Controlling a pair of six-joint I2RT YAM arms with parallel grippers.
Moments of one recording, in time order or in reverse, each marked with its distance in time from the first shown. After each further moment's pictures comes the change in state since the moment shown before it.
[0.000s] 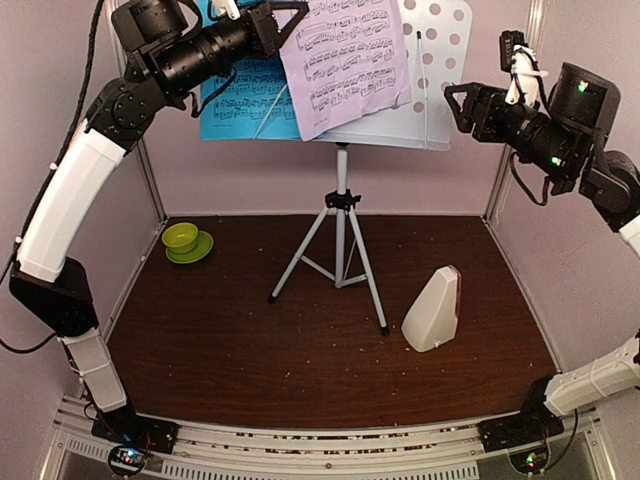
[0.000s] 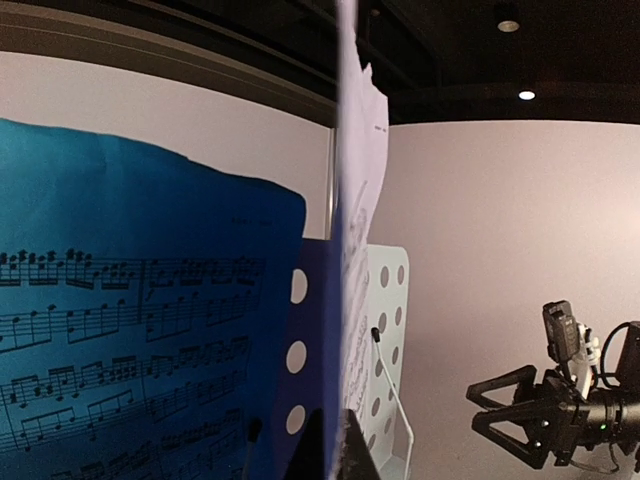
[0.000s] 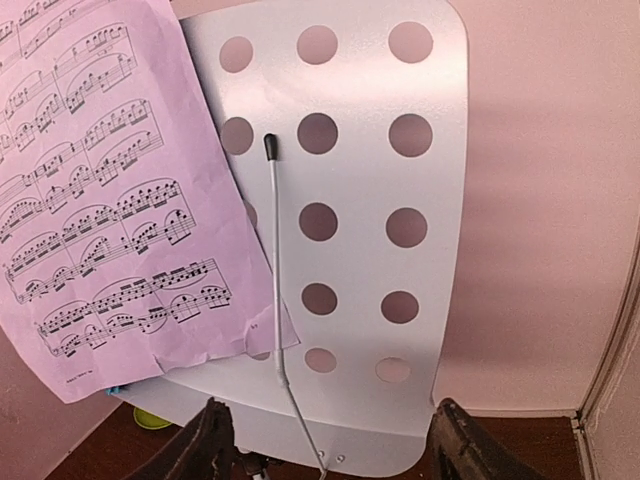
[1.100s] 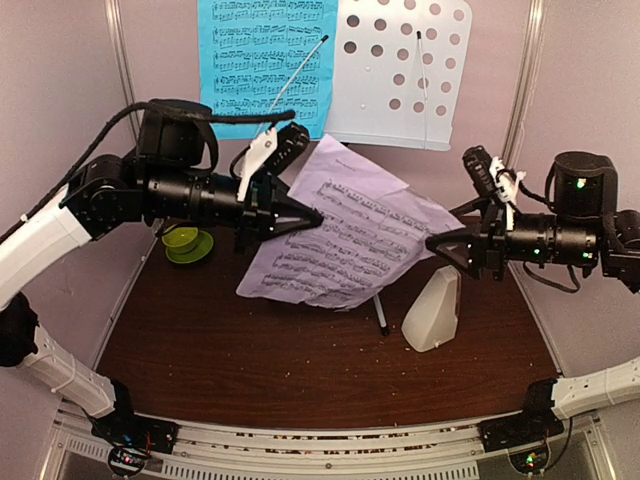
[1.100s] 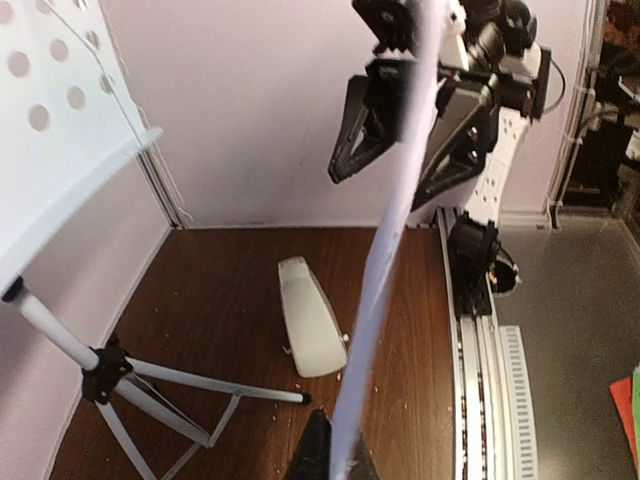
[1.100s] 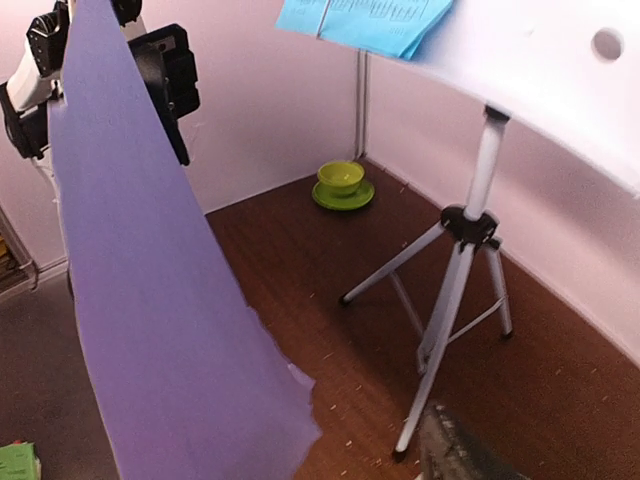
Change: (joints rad) left arm -0.159 -0.417 -0.819 -0.298 0.298 0.311; right arm 0.178 -0.261 -0.359 -0.310 -0.491 -0.070
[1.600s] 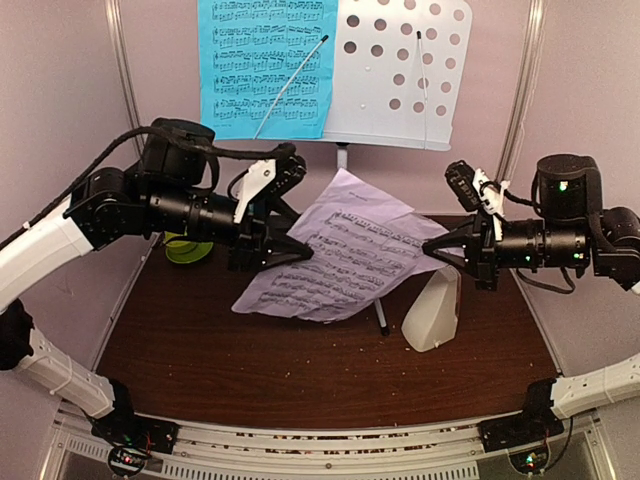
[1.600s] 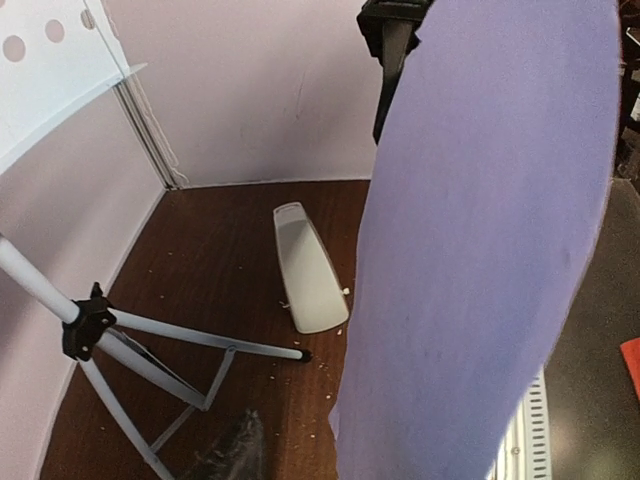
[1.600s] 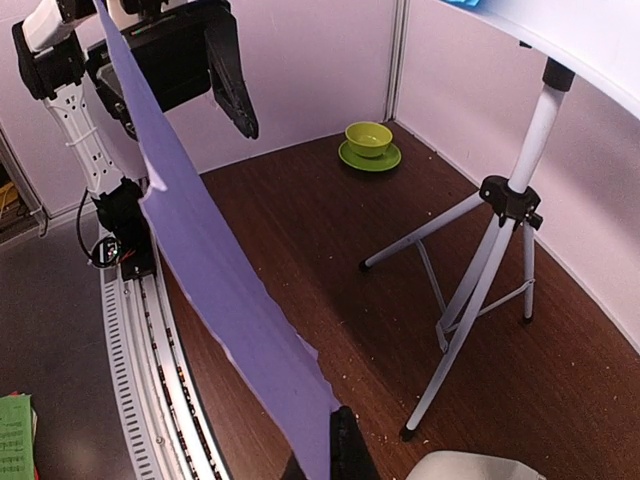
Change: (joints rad) left arm 0.023 -0.044 -0.103 -0.026 -0.003 0.057; right arm 0.006 0.028 0.000 -0.034 -0.054 -0.043
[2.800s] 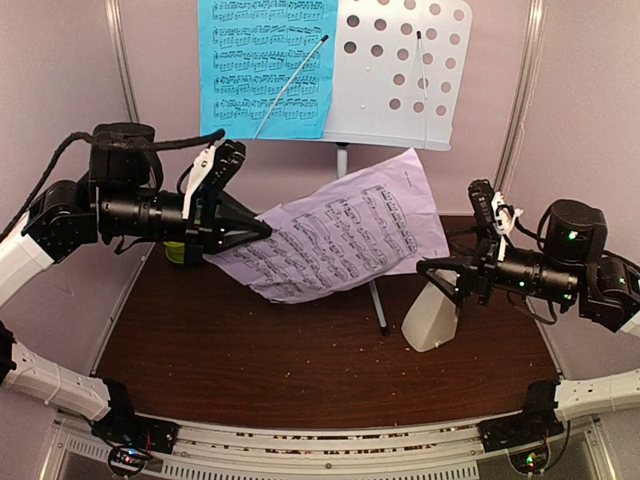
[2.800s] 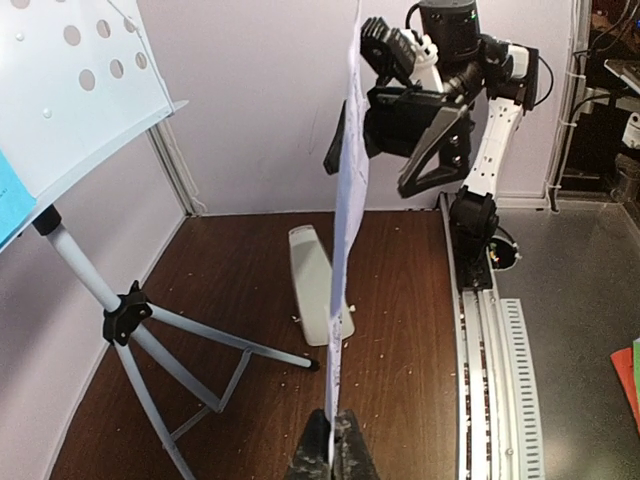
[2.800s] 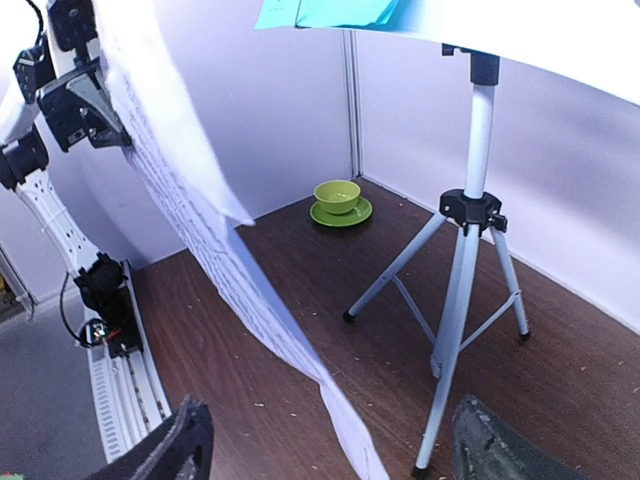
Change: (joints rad) left arm 0.073 -0.185 -0.108 0.022 0.058 -0.005; right arm 0.000 -0.190 -0.356 0.360 0.090 0.140
